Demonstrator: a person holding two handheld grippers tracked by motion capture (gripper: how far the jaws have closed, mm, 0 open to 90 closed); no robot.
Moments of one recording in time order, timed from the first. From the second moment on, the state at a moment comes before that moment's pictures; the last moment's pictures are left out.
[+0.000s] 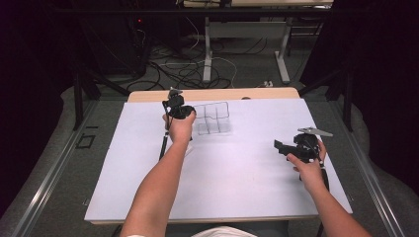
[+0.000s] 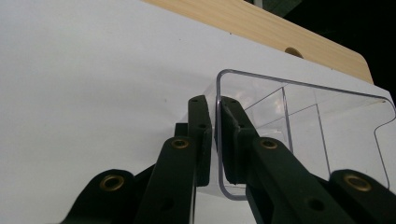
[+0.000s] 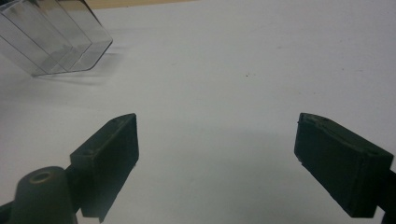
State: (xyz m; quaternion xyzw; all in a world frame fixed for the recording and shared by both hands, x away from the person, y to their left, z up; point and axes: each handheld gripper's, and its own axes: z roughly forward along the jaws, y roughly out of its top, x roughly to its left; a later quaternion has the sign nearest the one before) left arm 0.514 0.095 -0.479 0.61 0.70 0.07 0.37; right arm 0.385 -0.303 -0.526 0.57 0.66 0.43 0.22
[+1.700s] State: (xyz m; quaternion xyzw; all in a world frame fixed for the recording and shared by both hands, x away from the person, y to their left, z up) left arm 0.439 0.092 -0.481 0.61 0.69 0.03 0.38; right arm 0.384 -0.293 -0.526 0.57 0.67 0.43 0.21
